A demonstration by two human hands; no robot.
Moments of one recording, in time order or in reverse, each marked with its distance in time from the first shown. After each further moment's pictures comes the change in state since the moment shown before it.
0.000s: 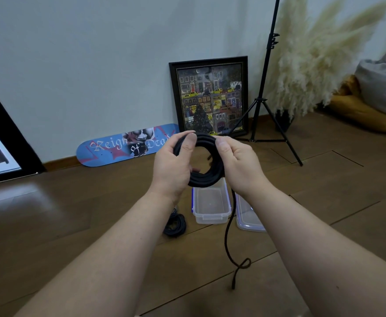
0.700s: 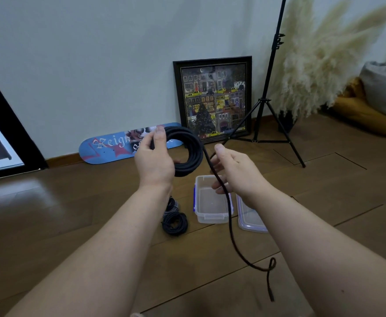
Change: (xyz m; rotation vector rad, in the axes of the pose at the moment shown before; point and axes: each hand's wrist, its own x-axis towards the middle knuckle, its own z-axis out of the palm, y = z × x) left_hand 0.025 -0.014 -0.023 -0.093 0.386 -0.046; right_hand -0.006 -0.008 0.004 0.095 -0.198 0.354
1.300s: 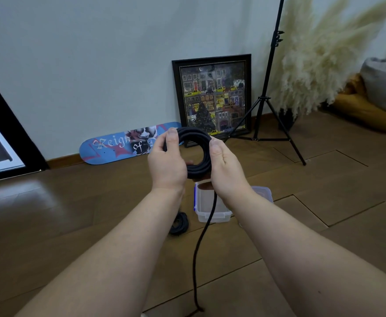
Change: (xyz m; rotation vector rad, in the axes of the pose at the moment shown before) left_hand -0.019 -0.003 0.016 -0.007 -0.081 -0.001; right_hand 0.004 0.001 0.035 0.129 0.167 -0.168
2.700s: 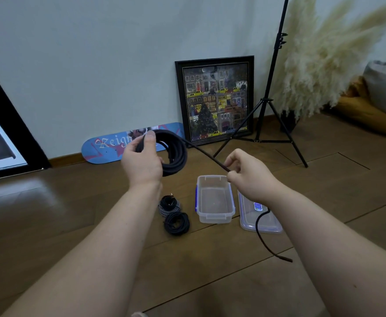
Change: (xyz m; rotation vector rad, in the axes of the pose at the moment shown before) left_hand 0.028 0.005 -0.036 -0.012 0.254 -0.045; right_hand 0.008 0.007 -0.058 -0.574 -0.232 0.034
